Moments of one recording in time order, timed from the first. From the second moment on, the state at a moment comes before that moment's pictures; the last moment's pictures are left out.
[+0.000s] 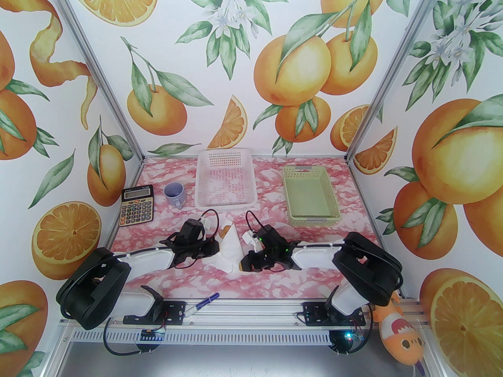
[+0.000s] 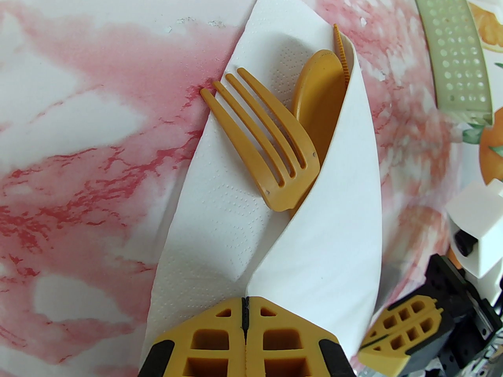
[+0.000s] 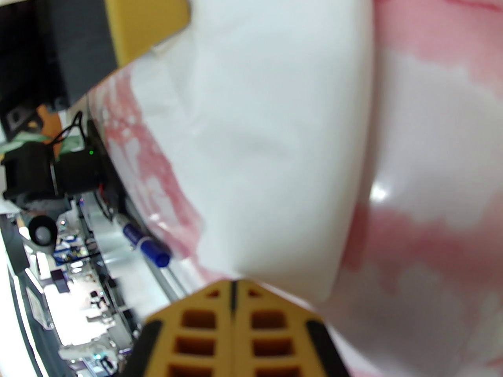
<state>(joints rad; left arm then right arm) -0.53 1.38 0.40 0.05 0.33 -0.70 0.83 1.58 0.57 0.11 -0.65 0.77</state>
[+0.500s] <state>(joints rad) -0.53 1.39 0.40 0.08 0.33 -0.71 0.86 1.54 0.85 -0.20 -0.18 0.54</state>
